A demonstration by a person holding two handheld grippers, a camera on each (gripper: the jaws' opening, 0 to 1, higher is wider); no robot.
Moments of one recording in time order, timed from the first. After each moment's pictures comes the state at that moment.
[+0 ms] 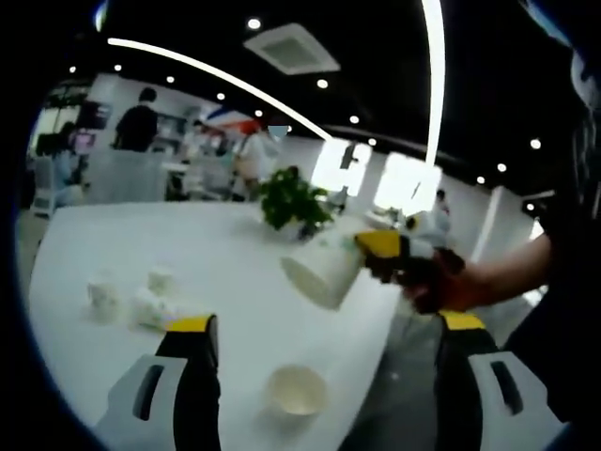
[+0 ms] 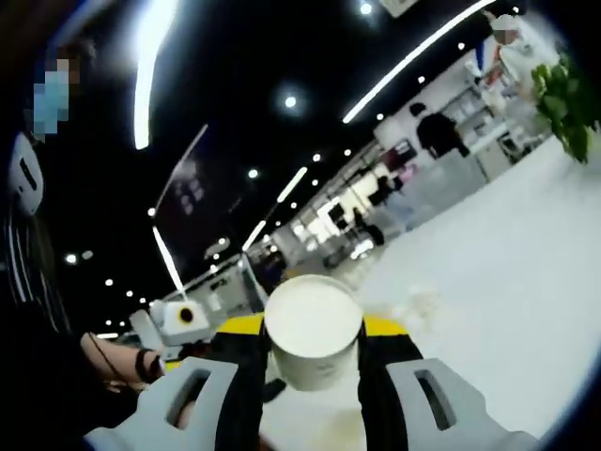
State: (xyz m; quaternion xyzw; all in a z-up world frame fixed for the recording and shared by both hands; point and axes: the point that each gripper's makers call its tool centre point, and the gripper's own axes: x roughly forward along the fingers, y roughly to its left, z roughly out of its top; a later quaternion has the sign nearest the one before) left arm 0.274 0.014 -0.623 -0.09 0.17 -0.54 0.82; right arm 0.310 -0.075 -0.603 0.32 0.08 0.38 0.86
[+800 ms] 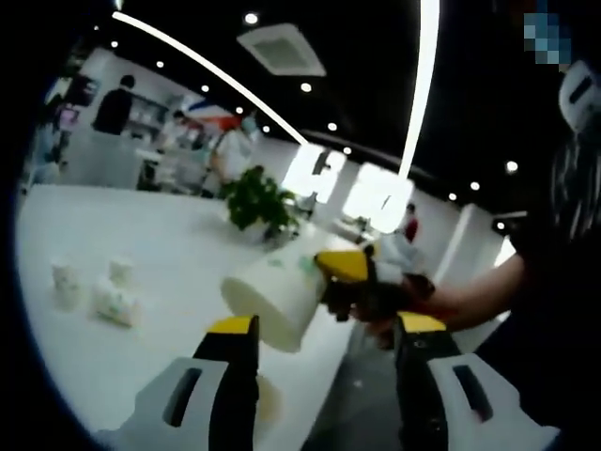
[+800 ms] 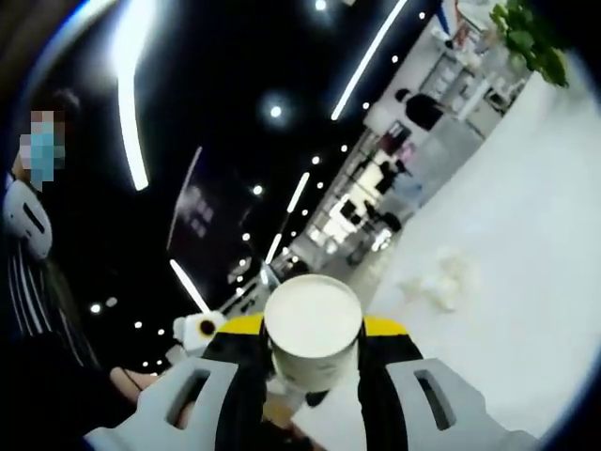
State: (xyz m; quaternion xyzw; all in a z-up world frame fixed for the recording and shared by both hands) left arm 0.254 -0.004 -0.614 -0.15 0.18 -0.58 0.78; right arm 0.296 -0.045 -0.614 0.40 0.10 0.40 0.82
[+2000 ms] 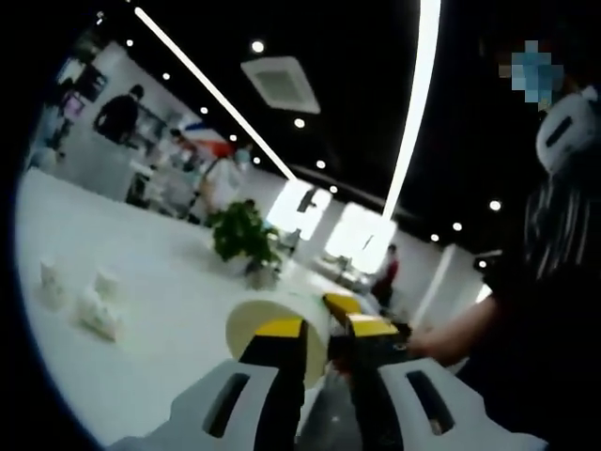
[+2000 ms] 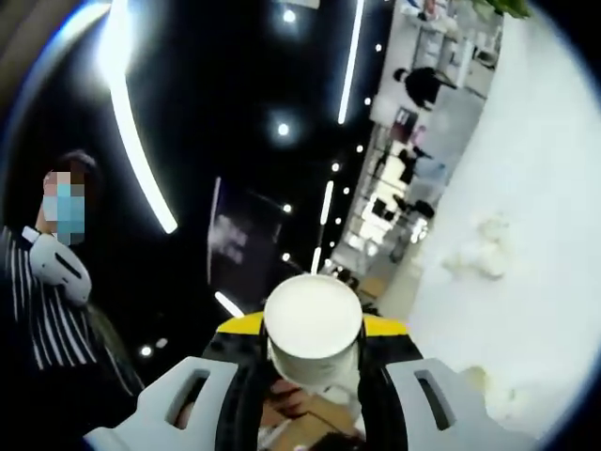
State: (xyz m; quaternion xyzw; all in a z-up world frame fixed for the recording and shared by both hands) left arm 0.250 0.009 -0.576 -0.23 0.12 -0.60 0.76; right arm 0.274 -0.030 -0.599 0.51 0.09 0.44 0.73
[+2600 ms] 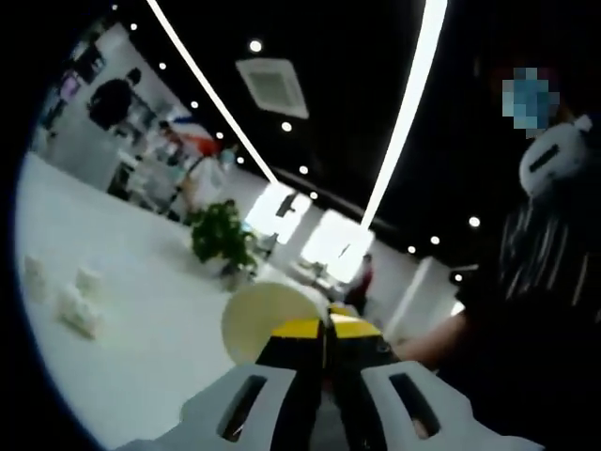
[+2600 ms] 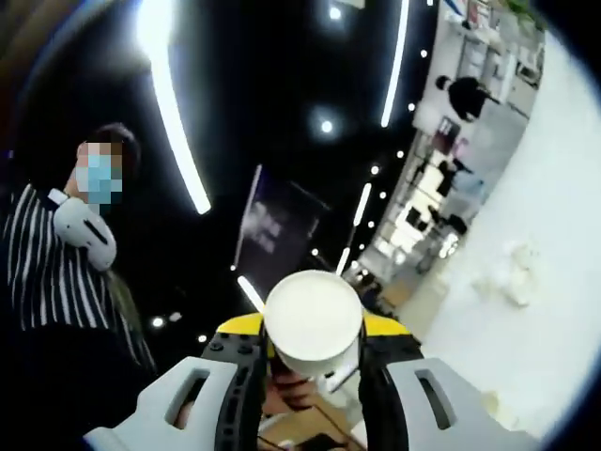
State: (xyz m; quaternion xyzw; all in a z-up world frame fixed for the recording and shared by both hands) left arm 0.241 0.013 -0.551 -0.27 0.12 -0.64 0.71; right arm 0.256 -0.024 -0.570 0.44 0.01 0.51 0.74
